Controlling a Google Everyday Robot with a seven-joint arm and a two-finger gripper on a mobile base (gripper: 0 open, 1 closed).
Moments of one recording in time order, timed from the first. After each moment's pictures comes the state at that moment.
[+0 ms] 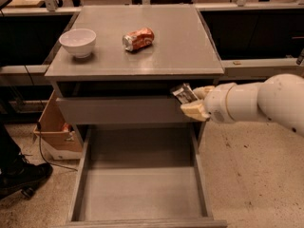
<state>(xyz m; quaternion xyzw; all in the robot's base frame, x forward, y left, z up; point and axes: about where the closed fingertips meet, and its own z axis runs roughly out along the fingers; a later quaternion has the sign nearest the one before) 0.545 -0.109 0.815 -0.42 0.79 0.12 0.43</state>
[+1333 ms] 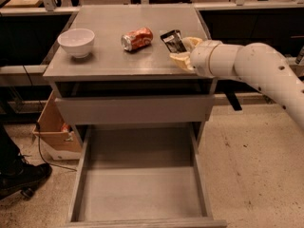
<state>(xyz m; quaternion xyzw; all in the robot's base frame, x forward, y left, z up) 0.690 -0.085 0.896 -0.42 0.69 0.08 0.58</state>
